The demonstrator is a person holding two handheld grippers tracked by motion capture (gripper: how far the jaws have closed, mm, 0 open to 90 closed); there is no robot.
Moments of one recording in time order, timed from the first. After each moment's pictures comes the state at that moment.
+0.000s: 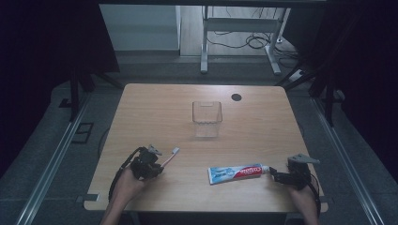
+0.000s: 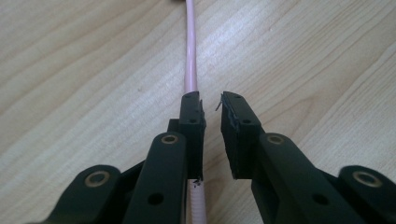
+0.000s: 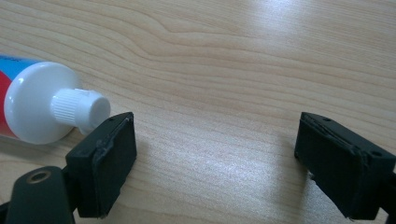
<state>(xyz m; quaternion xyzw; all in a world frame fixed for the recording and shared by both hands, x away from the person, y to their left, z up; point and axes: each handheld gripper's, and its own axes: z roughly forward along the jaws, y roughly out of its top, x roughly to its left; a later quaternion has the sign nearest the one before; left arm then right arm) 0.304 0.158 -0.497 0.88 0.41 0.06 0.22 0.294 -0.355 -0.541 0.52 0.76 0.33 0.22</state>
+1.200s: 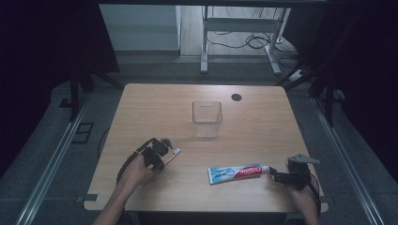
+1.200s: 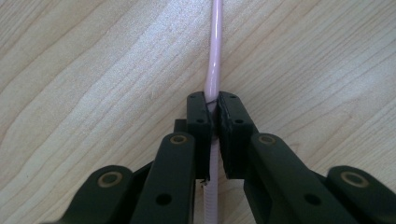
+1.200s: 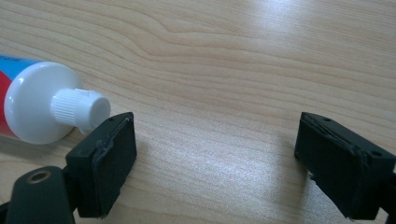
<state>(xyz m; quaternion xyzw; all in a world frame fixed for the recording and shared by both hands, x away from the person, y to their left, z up) 0.344 0.128 -0.500 0.91 0.41 0.02 0.06 0.294 -0.356 -0.541 0.52 0.76 0.32 0.22</state>
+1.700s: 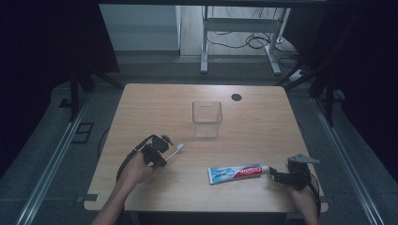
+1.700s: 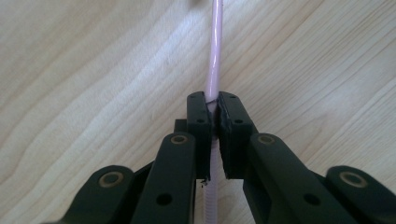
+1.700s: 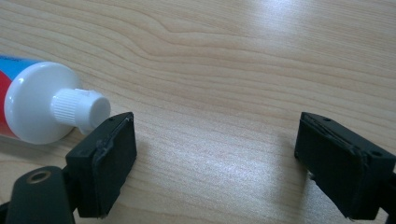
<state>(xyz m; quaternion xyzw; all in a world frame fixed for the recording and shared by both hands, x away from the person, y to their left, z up) 0.345 0.128 -0.482 0.91 0.40 0.03 0.12 0.294 -0.356 -0.541 0.52 0.76 0.32 0.22</state>
